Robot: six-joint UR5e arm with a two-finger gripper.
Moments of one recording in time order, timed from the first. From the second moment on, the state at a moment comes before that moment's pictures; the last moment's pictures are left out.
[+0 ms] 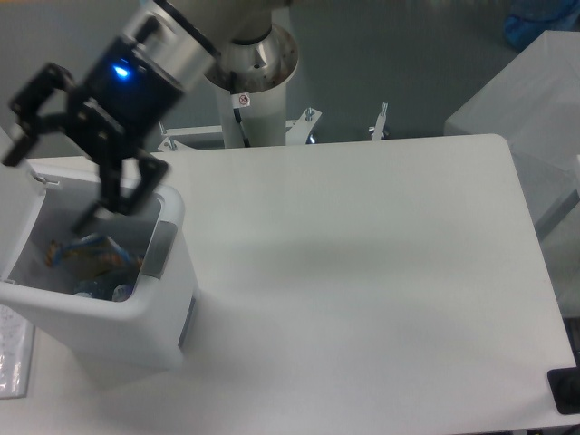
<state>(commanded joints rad) 2.47 -1.81 -1.42 -0.85 0.60 0.51</state>
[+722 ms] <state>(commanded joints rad) 2.66 -1.98 -1.39 -0.85 1.06 0.84</state>
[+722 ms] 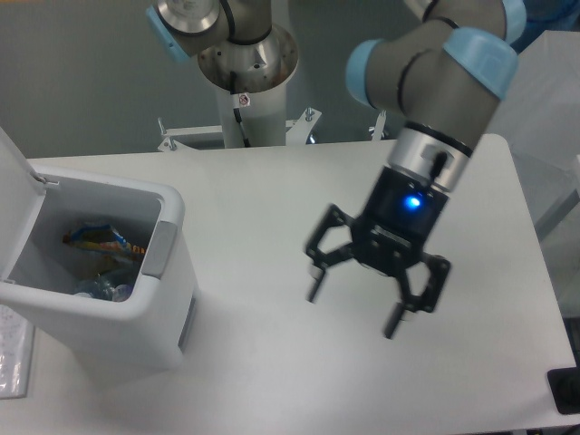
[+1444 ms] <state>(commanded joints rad) 2.65 -2.02 -1.39 -1.00 1.50 1.23</state>
